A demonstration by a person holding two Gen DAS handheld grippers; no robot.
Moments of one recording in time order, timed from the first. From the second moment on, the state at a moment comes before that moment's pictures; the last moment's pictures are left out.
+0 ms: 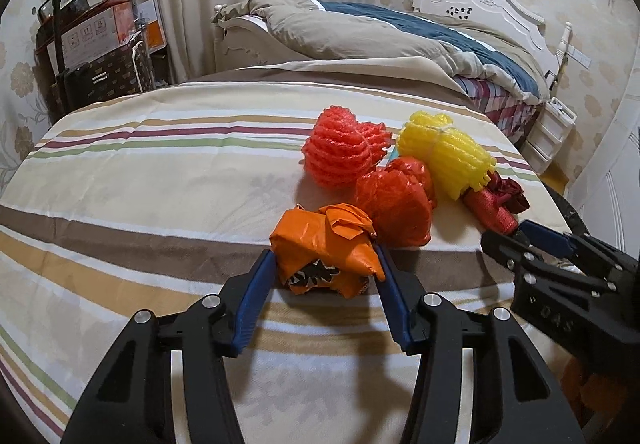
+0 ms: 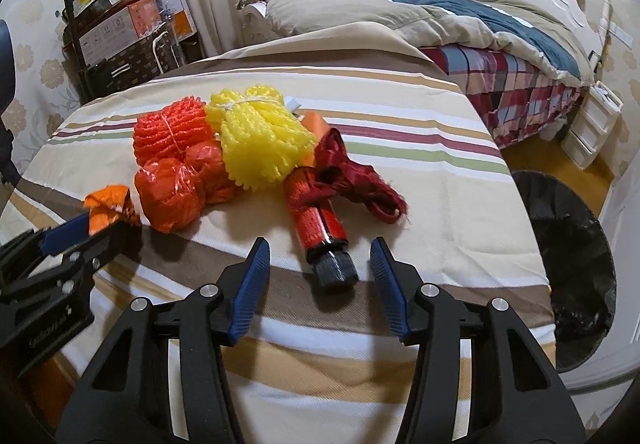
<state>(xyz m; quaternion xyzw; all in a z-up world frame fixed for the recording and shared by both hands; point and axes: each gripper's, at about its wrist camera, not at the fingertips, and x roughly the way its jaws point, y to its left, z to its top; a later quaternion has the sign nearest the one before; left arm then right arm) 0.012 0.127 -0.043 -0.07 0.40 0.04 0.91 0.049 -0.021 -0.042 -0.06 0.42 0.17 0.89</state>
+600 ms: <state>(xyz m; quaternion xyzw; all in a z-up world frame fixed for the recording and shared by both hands) -0.005 0.135 -0.042 -0.07 0.40 0.04 0.92 0.018 -0.015 -0.044 -0.07 0.43 0.18 0.88</state>
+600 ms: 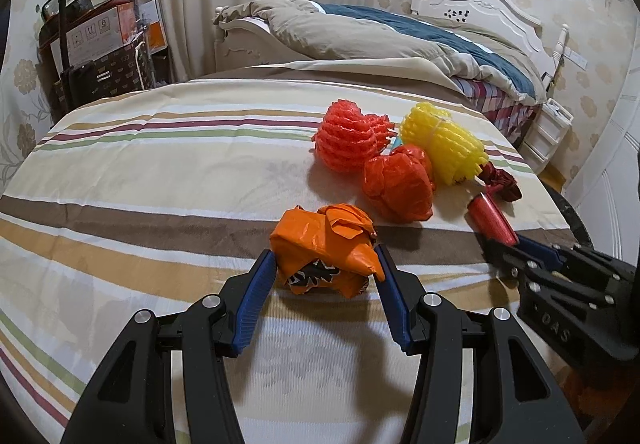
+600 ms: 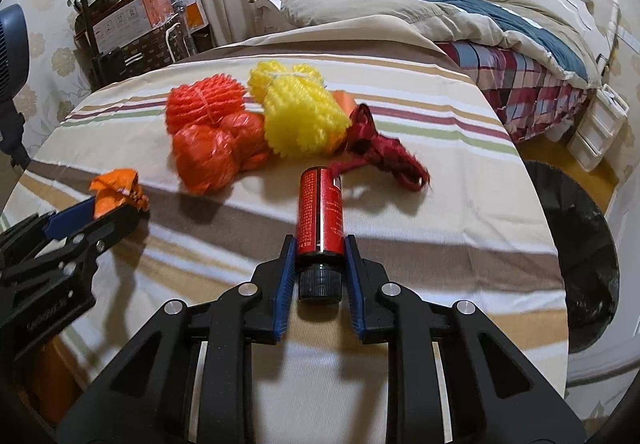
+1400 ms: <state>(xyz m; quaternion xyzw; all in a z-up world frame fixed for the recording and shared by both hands) -0.015 0.136 -0.036 -0.07 0.38 0.04 0.92 0.016 -0.014 -0.041 -0.07 0.42 0.18 0.89</state>
